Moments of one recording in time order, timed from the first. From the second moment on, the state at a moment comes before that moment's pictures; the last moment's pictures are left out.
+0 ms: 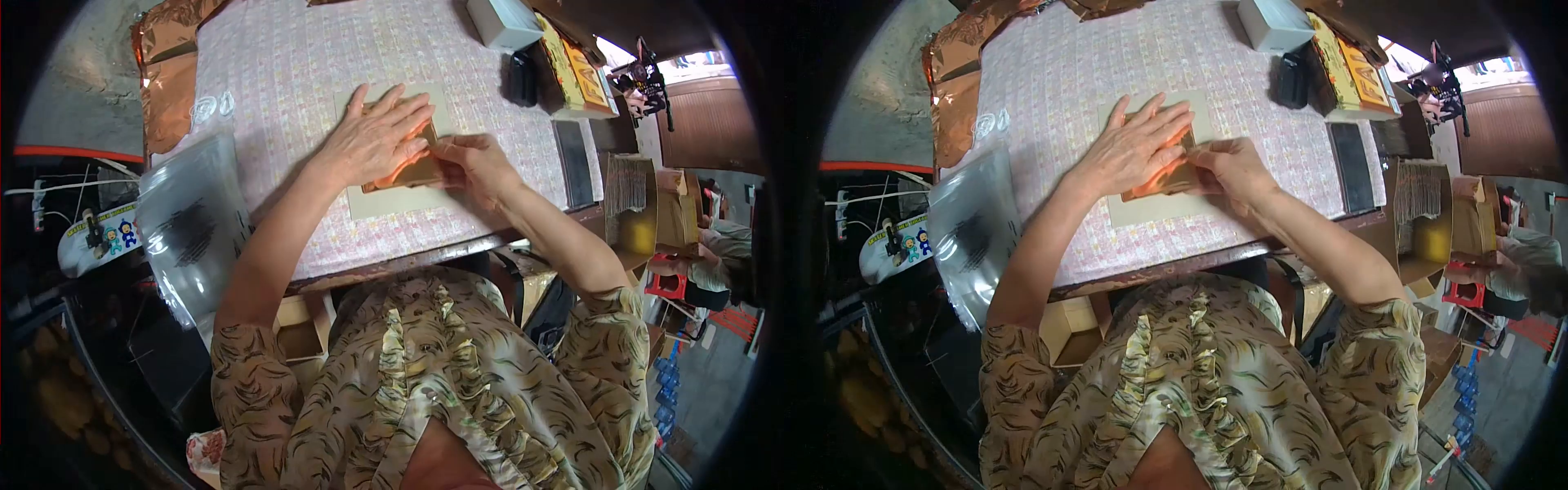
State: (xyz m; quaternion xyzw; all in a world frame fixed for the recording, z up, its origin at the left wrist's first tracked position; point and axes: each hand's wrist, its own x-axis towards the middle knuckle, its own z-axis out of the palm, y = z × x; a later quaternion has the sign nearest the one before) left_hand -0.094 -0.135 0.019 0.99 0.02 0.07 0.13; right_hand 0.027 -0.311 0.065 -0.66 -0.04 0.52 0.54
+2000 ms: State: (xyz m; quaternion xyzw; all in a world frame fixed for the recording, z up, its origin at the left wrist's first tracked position) left_hand -0.170 -0.183 0.056 0.81 0.44 0.13 0.37; right_hand 0.058 -0.326 0.015 -0.72 -0.68 0.04 0.11
